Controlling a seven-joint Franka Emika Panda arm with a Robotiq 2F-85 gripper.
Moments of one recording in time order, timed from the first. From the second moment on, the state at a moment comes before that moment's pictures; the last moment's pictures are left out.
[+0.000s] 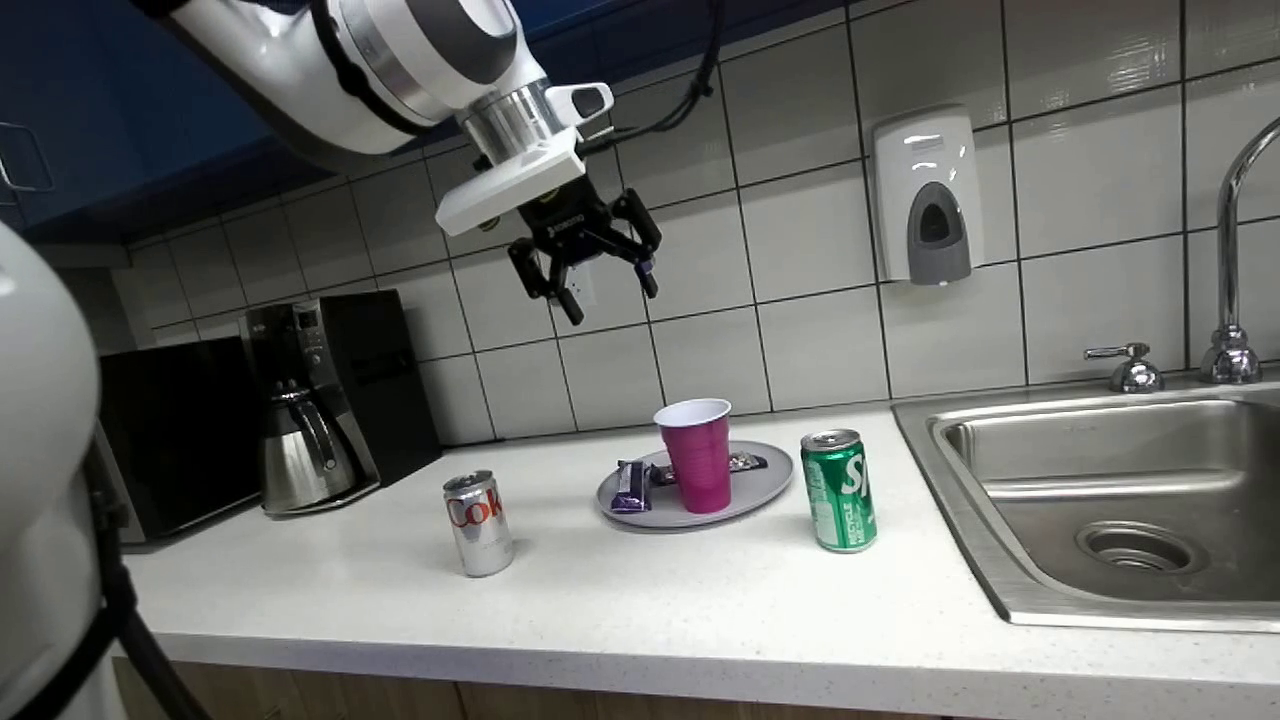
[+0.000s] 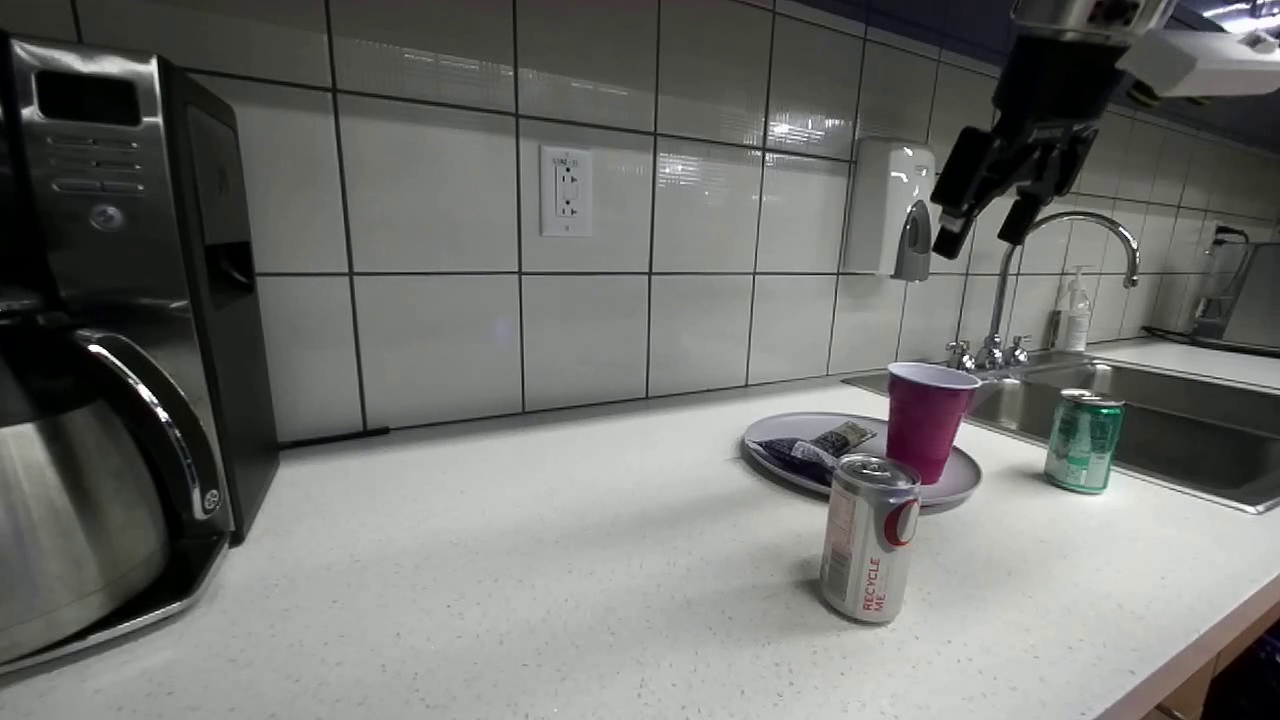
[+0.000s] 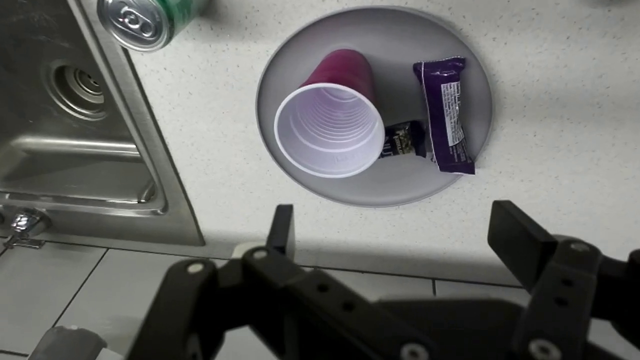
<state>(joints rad) -0.08 -0.44 -0.01 -2.60 -0.22 2.56 -0.01</state>
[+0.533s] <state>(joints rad) -0.08 -0.31 -0.01 -2.57 -0.22 2.65 -0.01</state>
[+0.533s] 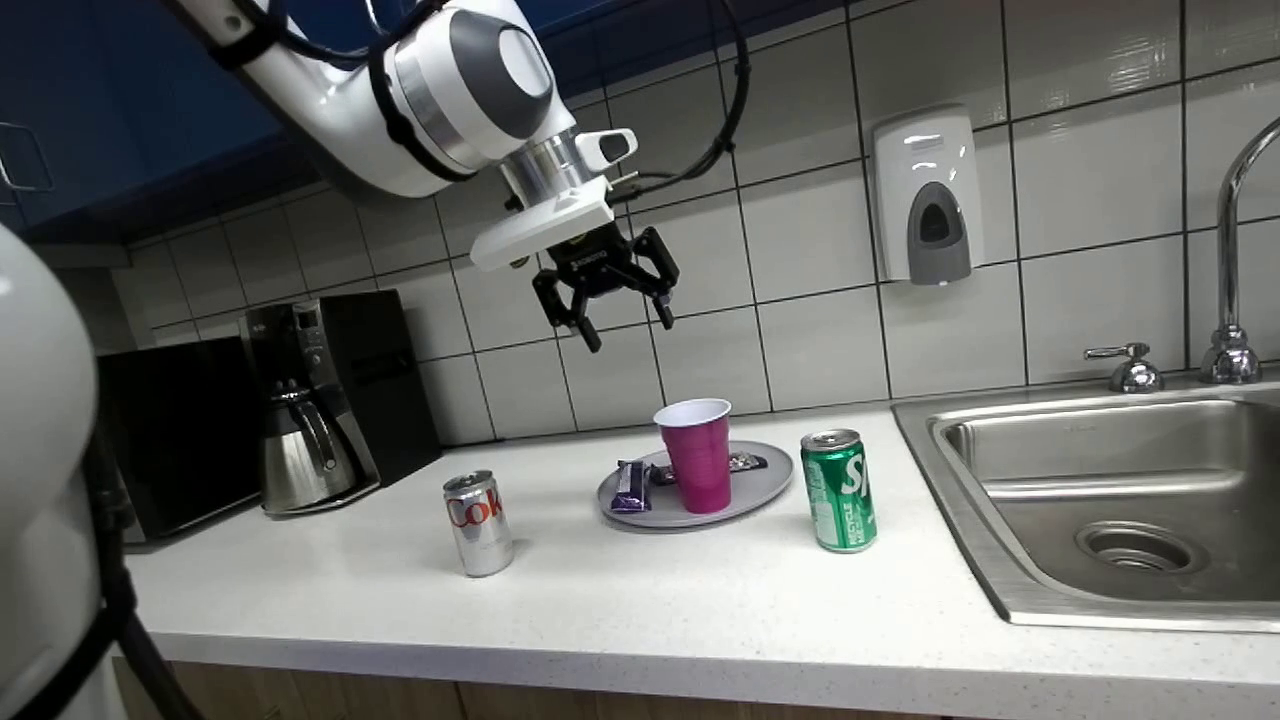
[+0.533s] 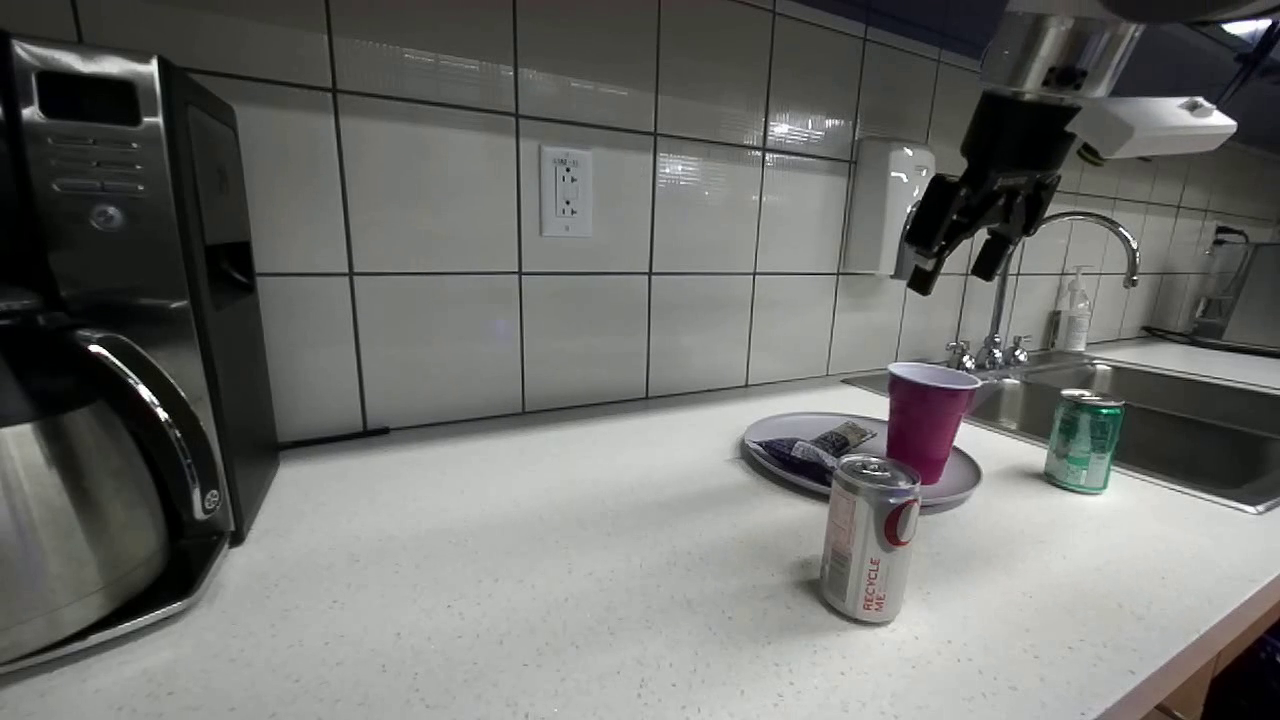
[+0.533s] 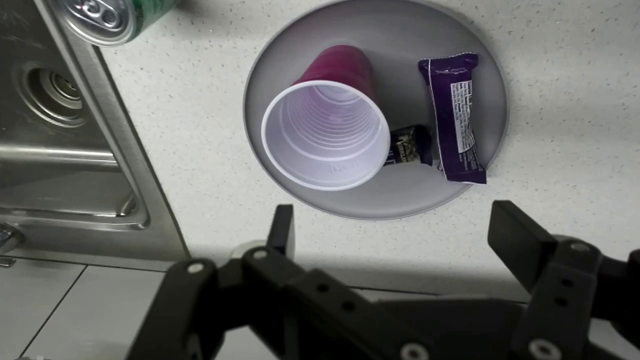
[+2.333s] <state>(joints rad) -0.06 0.00 -0.02 -2.42 -0.18 2.65 -0.01</state>
